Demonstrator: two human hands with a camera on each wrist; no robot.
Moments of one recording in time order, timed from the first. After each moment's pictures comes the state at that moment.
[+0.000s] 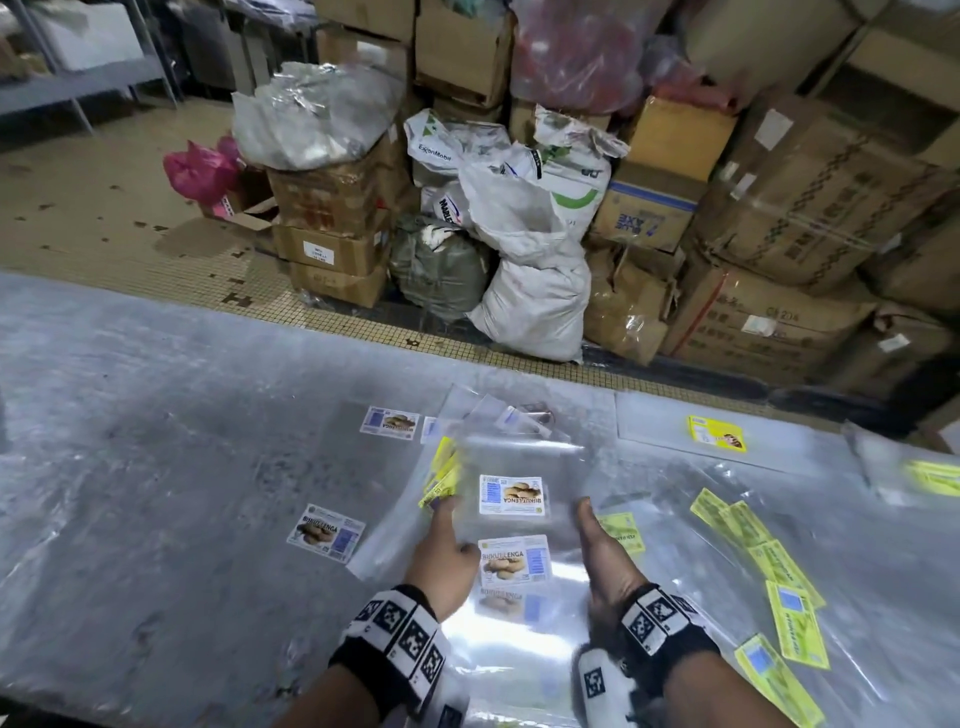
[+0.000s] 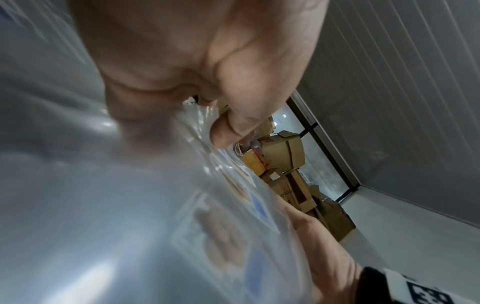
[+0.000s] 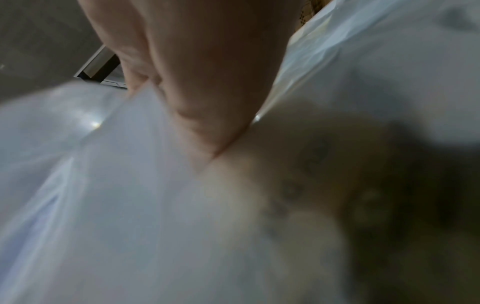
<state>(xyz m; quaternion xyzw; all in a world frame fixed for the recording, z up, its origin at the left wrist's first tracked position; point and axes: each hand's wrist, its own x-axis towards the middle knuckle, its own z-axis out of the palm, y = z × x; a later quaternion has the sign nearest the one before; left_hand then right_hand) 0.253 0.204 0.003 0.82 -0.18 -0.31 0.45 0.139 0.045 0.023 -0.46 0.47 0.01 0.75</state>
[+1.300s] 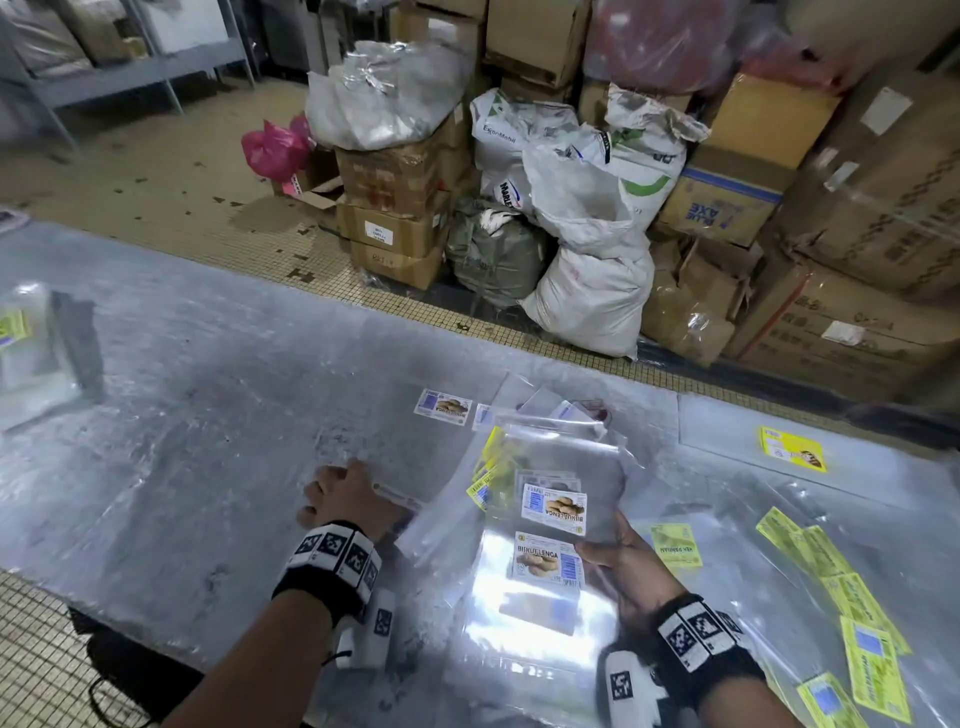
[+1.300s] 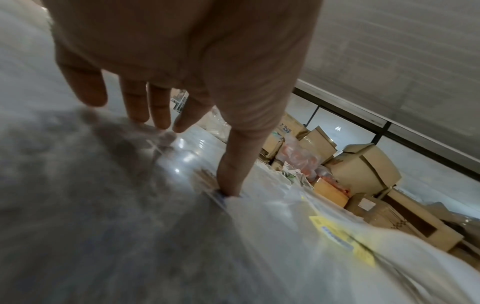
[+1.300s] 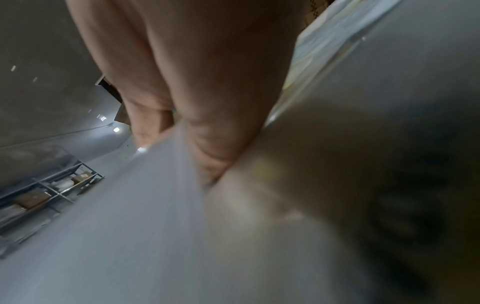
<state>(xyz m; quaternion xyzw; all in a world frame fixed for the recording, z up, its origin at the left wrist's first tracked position) 0.360 0.290 0.000 0.96 0.00 -0.24 0.17 0.162 0.032 -0.033 -0.46 0.30 -0.03 0.84</state>
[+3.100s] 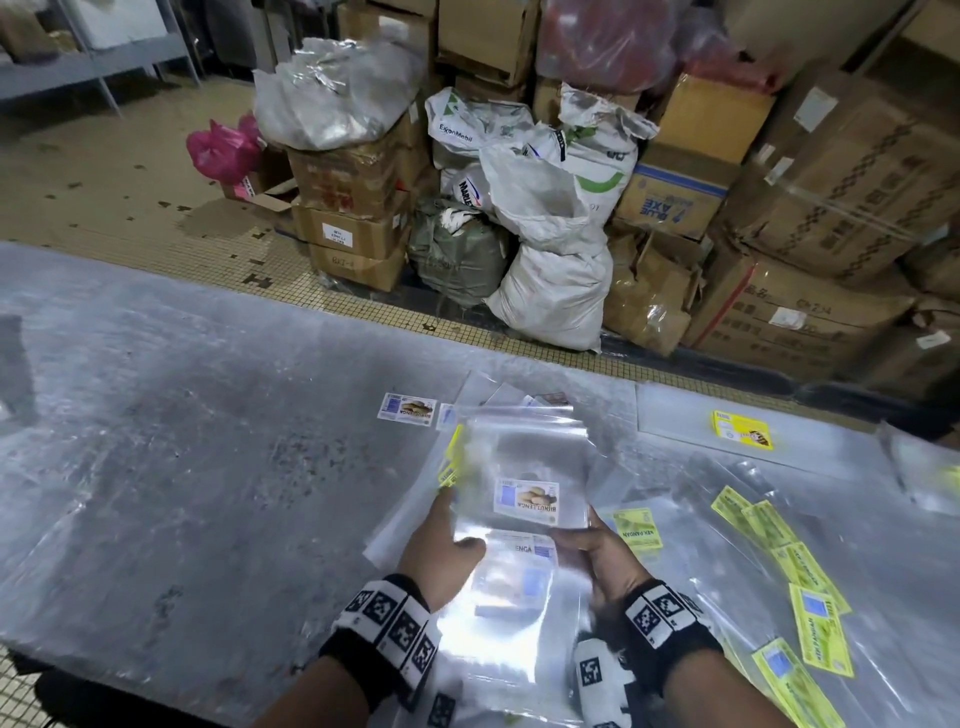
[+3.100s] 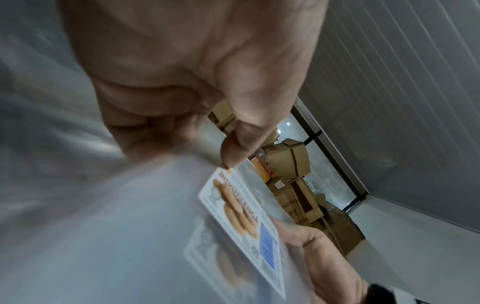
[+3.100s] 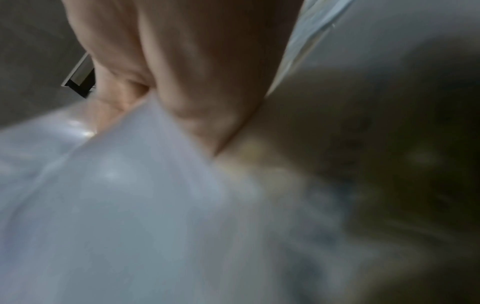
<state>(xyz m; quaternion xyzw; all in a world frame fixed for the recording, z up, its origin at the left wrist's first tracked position) 0.264 0.218 -0.006 0.82 -0.17 -0.33 0.43 0.147 0.049 0.004 -0.44 0.33 0.00 0.84</state>
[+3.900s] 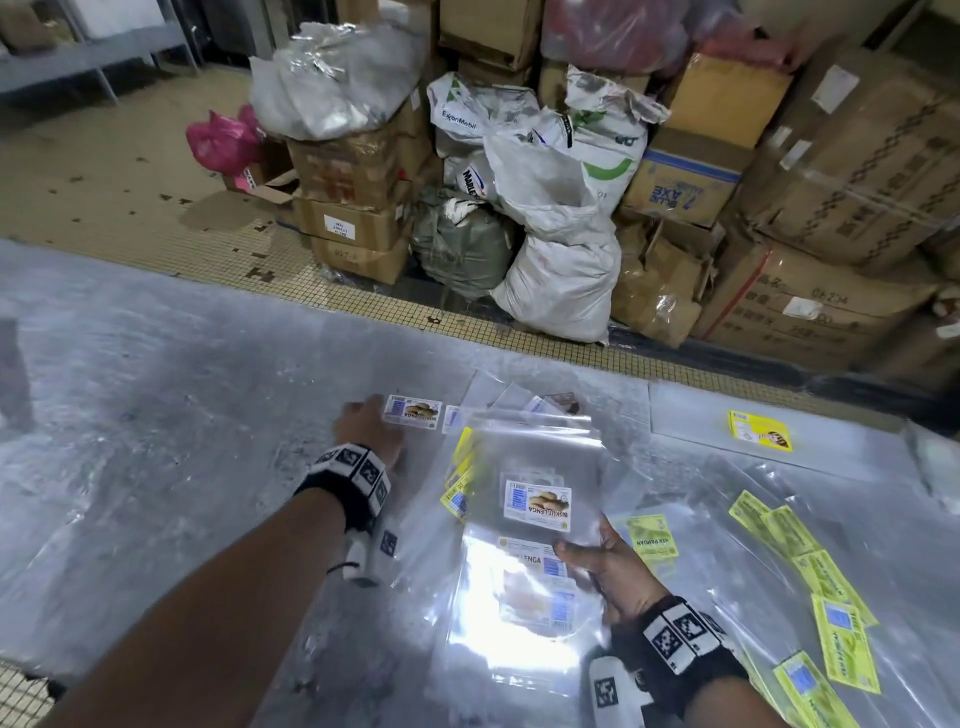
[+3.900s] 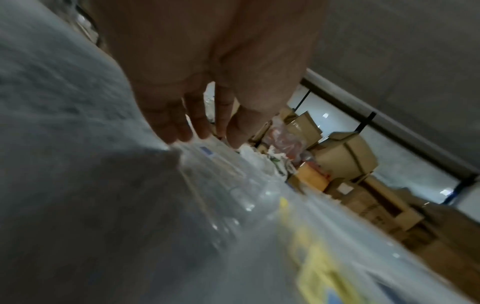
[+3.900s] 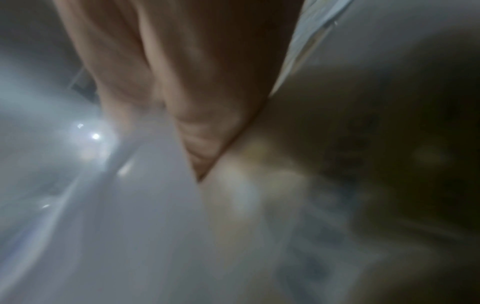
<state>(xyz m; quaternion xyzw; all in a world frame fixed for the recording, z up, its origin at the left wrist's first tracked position) 0.428 0.208 0.002 0.94 -0.09 -0.15 0.28 0.146 0.034 -0.025 -0.51 0.37 0.02 0.78</state>
